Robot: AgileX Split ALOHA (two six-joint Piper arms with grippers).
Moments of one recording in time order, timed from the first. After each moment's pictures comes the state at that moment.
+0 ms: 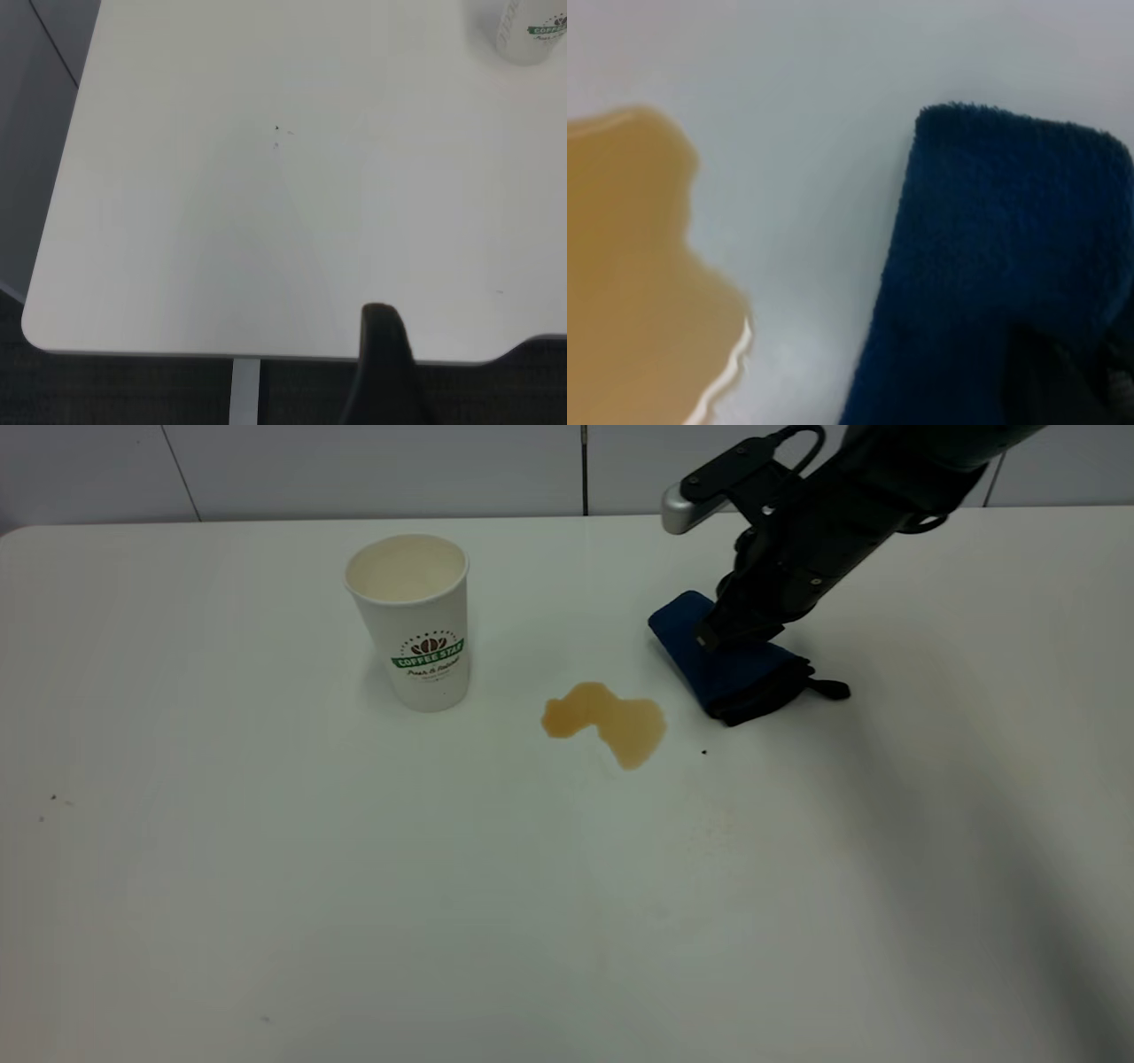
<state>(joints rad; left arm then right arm) 0.02 -0.02 -0.48 0.03 1.12 0.00 0.24 2.56 -1.70 0.56 0.20 -0.95</state>
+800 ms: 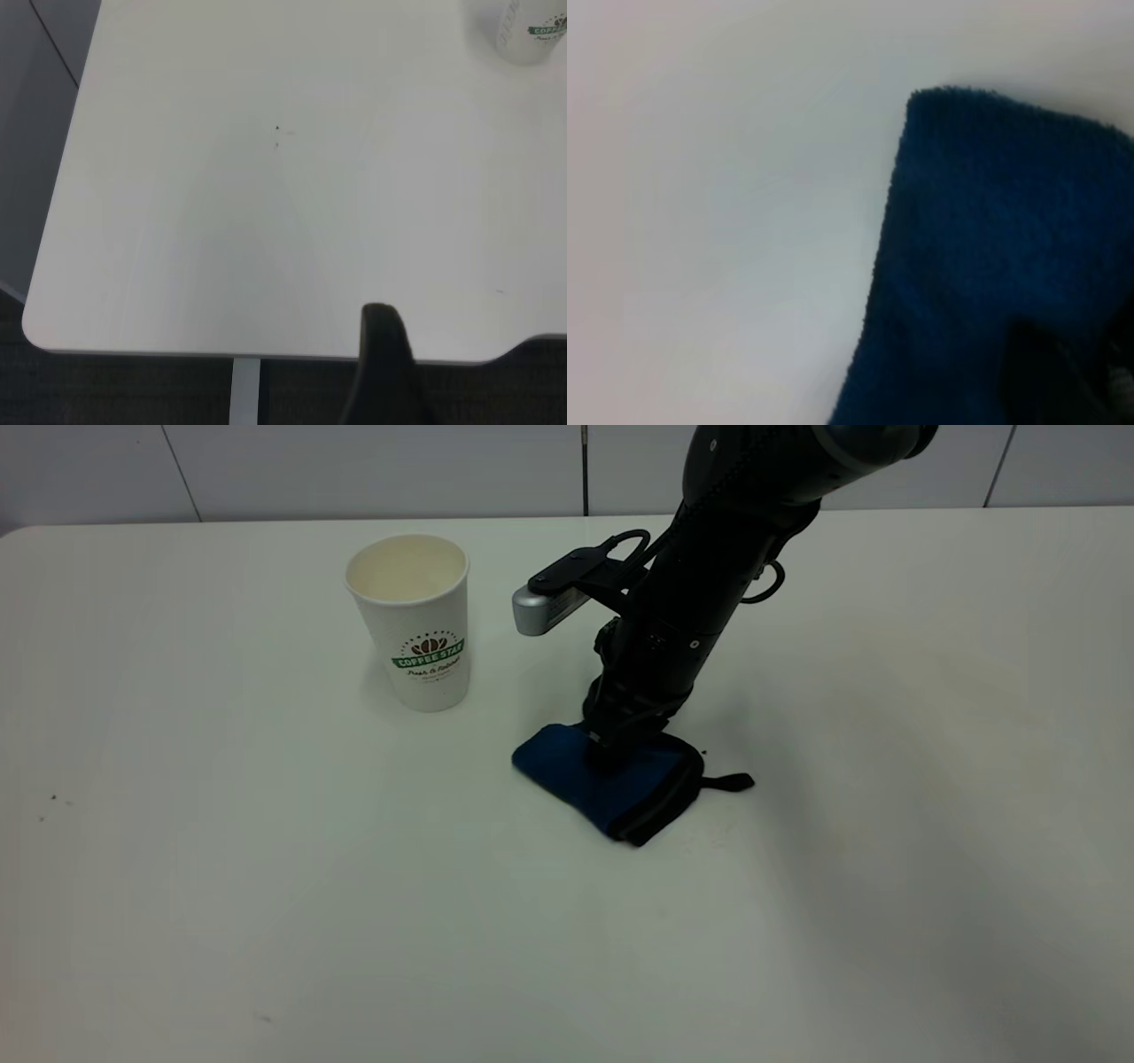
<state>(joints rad) 0.02 -0.02 -0.48 0.03 1.12 0.00 0.39 2.67 -1.89 0.45 0.70 -0.87</state>
